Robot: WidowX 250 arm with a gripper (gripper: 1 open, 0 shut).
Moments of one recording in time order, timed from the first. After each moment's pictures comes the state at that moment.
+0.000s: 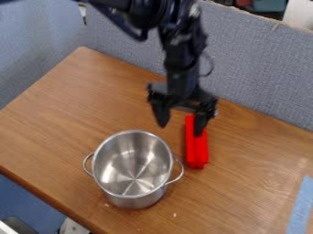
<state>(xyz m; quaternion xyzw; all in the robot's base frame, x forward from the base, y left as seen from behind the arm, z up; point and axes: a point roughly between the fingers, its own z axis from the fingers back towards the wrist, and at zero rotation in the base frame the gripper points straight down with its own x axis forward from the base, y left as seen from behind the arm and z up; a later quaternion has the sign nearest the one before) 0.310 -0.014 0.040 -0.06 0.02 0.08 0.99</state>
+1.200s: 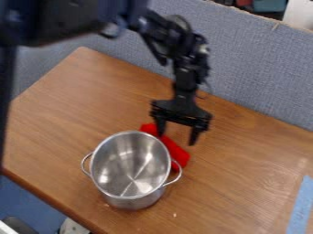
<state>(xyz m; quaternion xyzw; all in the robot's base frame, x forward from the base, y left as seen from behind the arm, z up) 0.340 0.016 -0.014 0.00 0.05 0.12 0.99</state>
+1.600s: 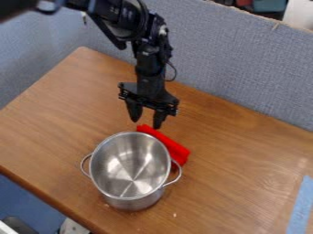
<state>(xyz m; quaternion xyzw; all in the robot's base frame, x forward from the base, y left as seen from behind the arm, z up) 0.331 0.053 -0.006 0.01 0.03 0.06 1.00</state>
